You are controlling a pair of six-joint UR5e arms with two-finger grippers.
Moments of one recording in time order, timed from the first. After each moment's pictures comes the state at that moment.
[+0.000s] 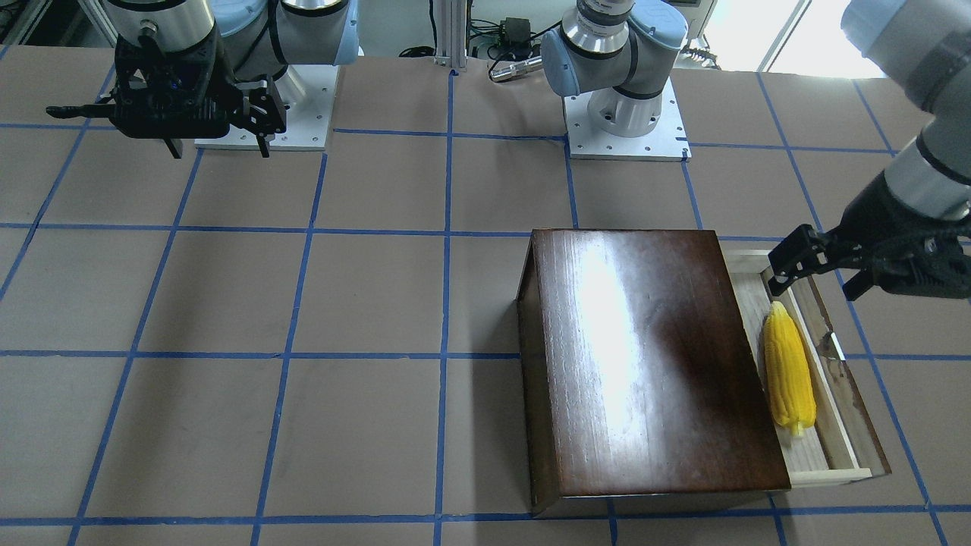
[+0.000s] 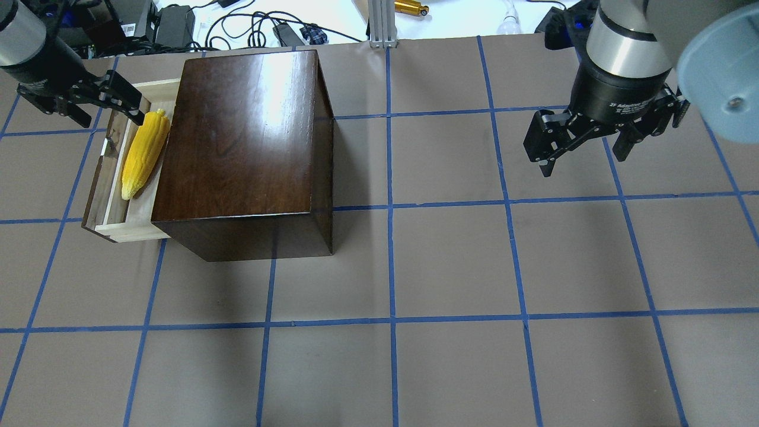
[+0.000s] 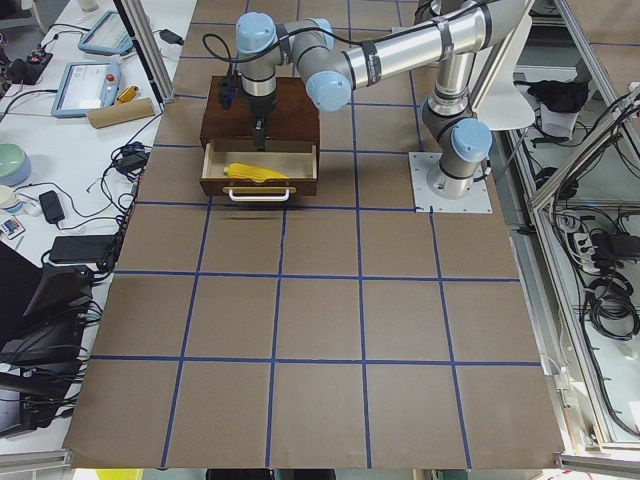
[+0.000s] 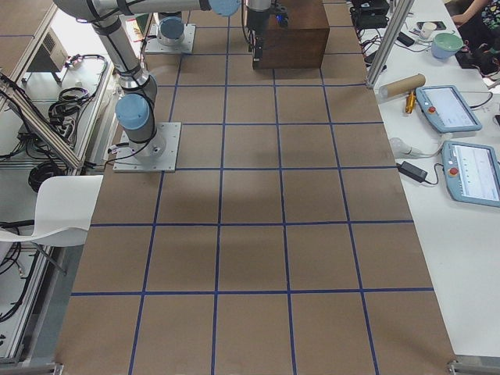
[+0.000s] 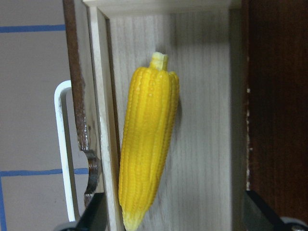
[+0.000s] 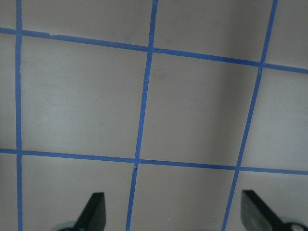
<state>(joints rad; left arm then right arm) -1.24 -1.69 -1.54 -1.42 1.52 0.37 1.61 -1.64 1.59 -1.46 -1.68 -0.08</state>
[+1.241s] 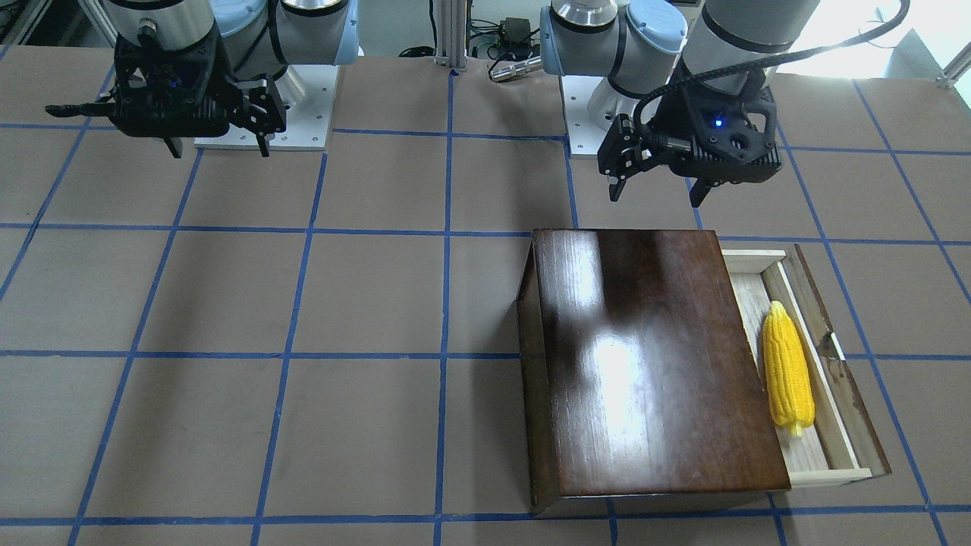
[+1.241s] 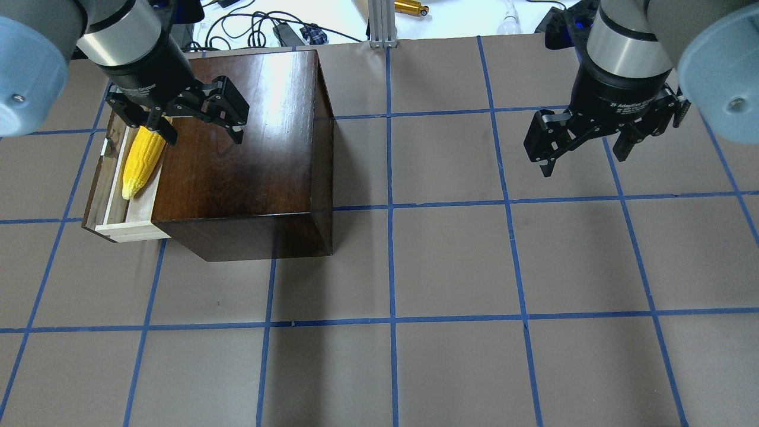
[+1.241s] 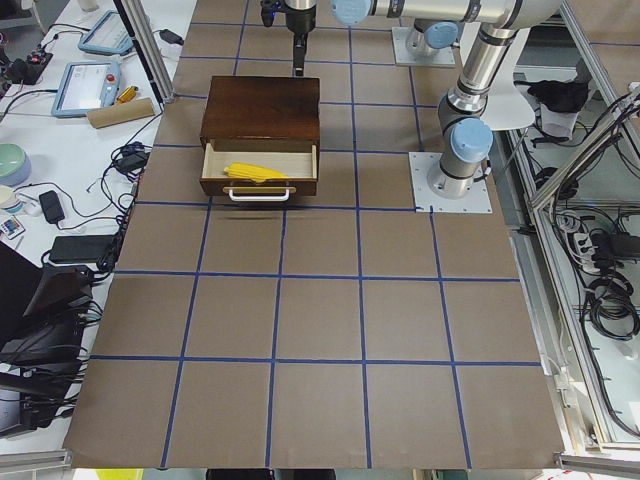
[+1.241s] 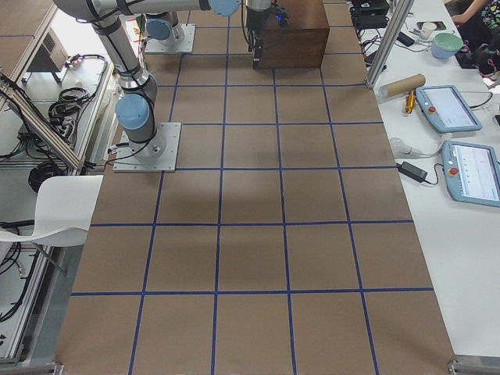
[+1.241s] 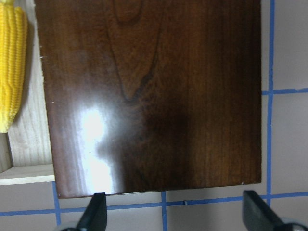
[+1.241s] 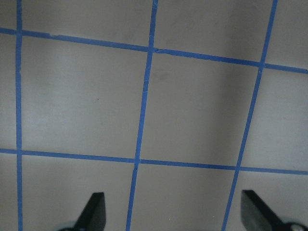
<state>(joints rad) -1.58 -1.57 -1.54 -1.58 1.55 0.04 1.61 -1.64 1.59 -1.46 -1.68 -0.08</state>
